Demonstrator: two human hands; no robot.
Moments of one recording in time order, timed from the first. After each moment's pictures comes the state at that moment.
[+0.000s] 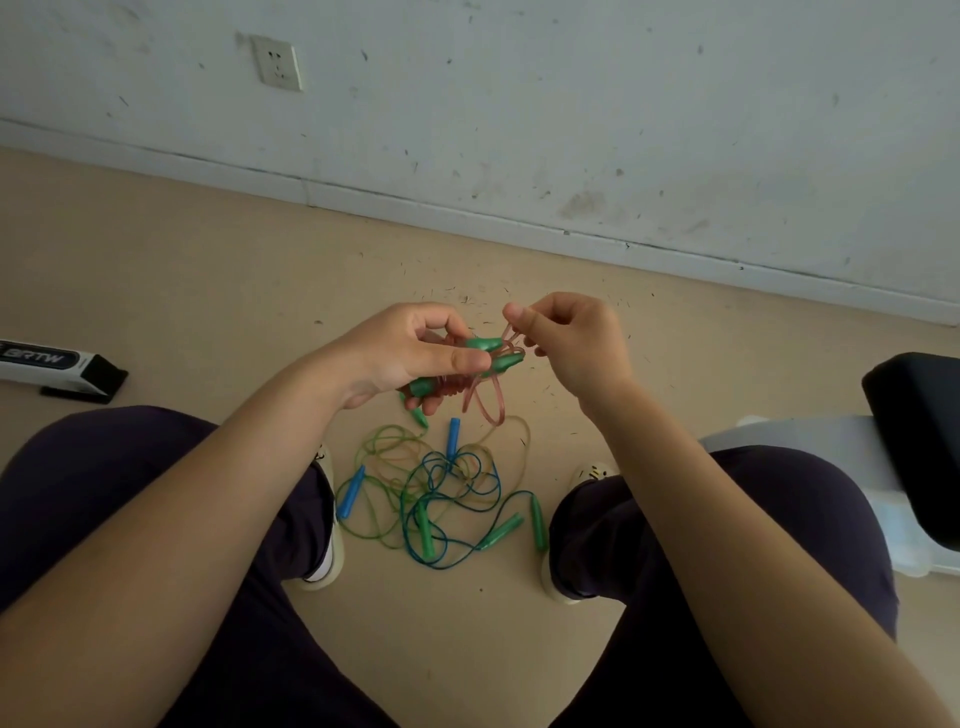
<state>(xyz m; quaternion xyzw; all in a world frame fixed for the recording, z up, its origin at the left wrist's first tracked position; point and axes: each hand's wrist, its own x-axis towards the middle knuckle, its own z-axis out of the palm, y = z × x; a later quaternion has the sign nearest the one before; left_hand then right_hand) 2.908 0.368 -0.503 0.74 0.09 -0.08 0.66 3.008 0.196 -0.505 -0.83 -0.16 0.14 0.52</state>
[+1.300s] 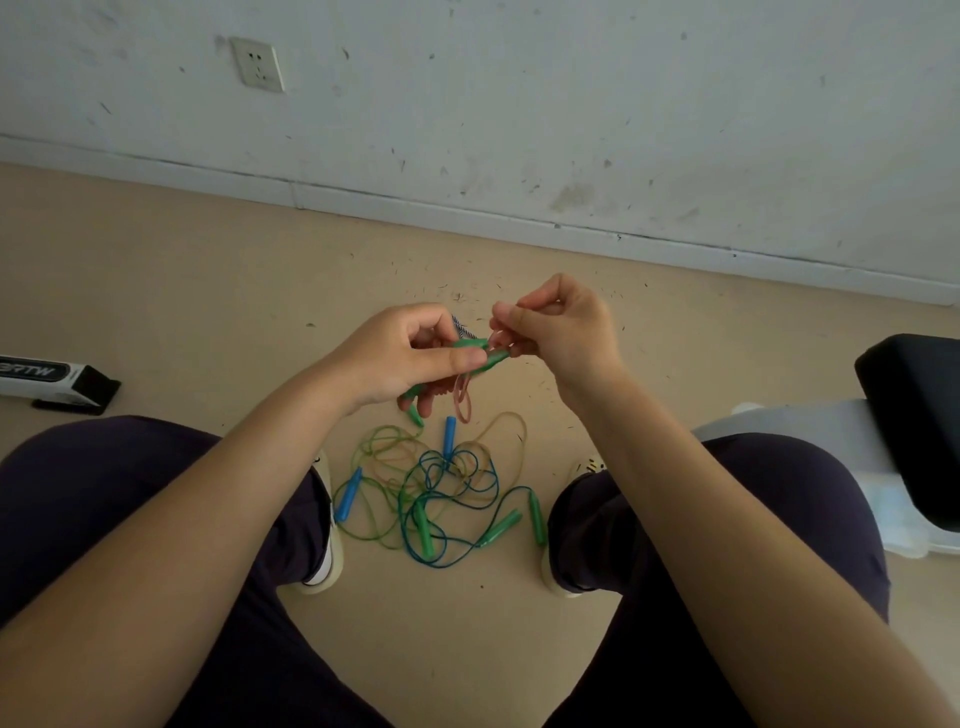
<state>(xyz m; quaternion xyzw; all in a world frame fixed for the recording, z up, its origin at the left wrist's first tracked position) 2.911 0.359 -0.511 0.80 0.09 -0.04 0.60 3.008 0.195 -0.502 -0.70 -0.09 0.20 0.68</state>
